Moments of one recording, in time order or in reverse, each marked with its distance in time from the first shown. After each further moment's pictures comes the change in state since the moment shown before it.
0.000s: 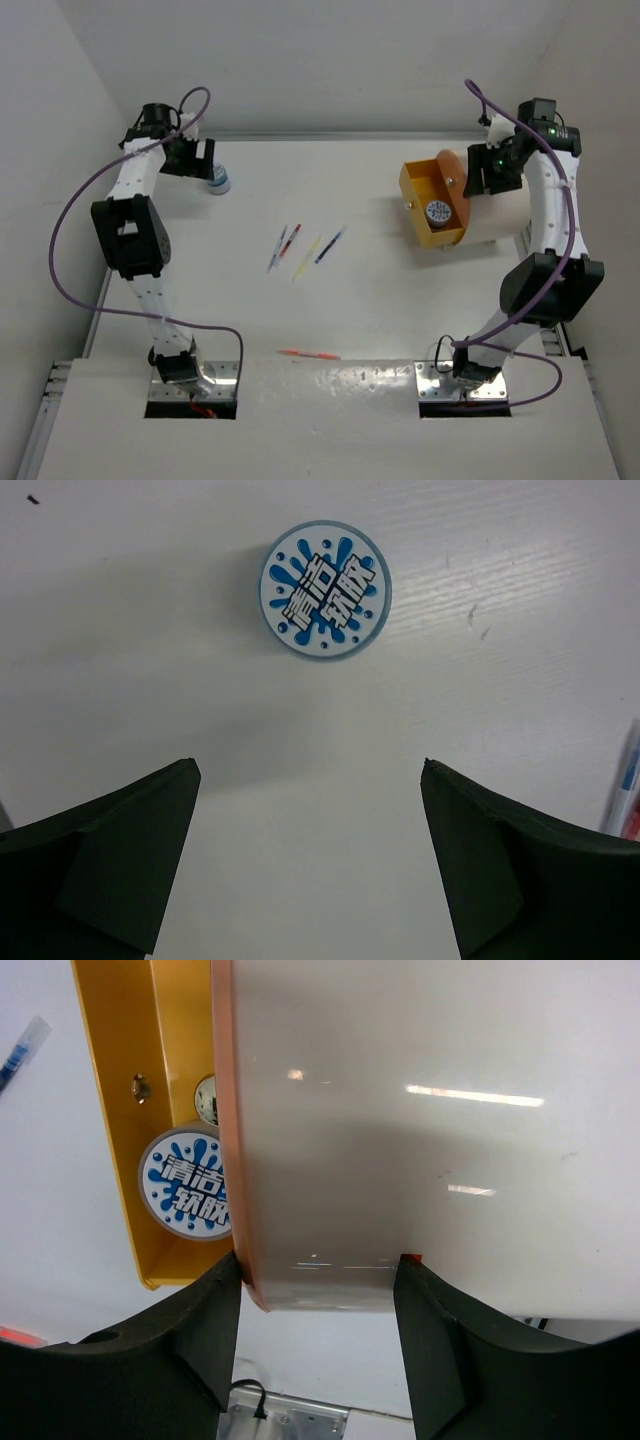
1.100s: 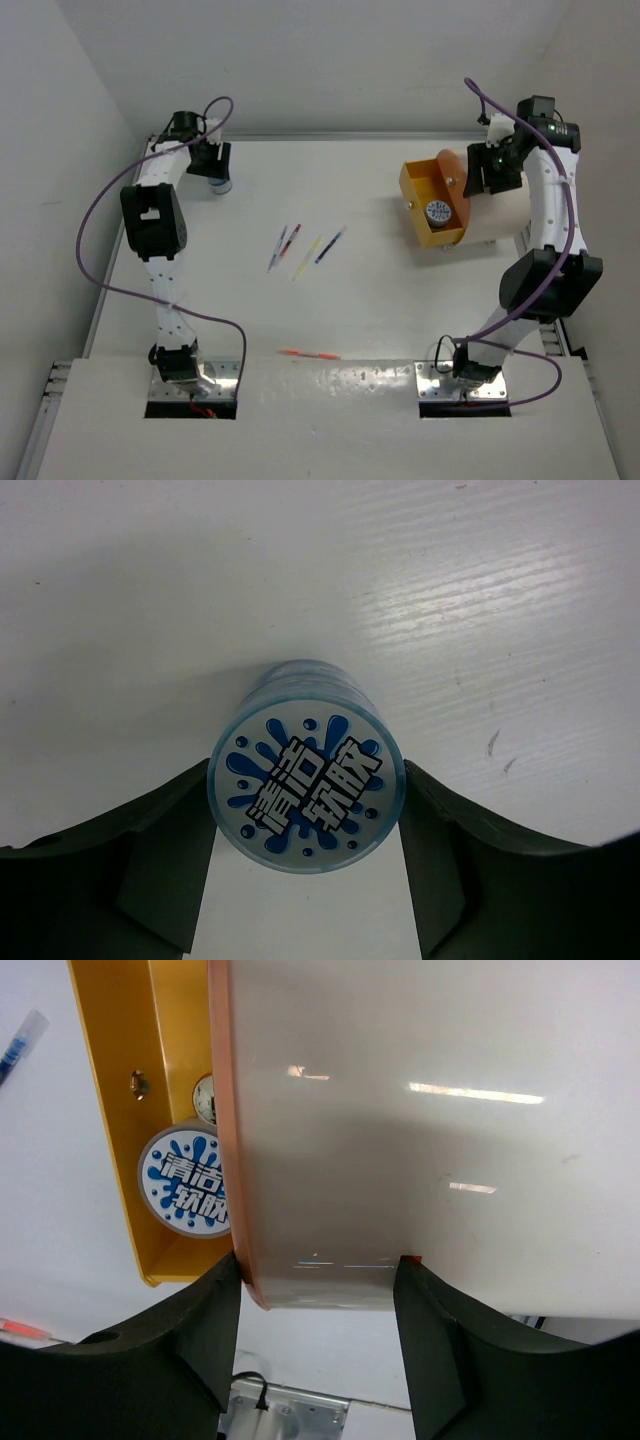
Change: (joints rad) left arm -0.069 0.298 0.159 0.146 -0.018 -0.040; right arm 0.000 0.029 0.043 -0.036 0.011 0.000
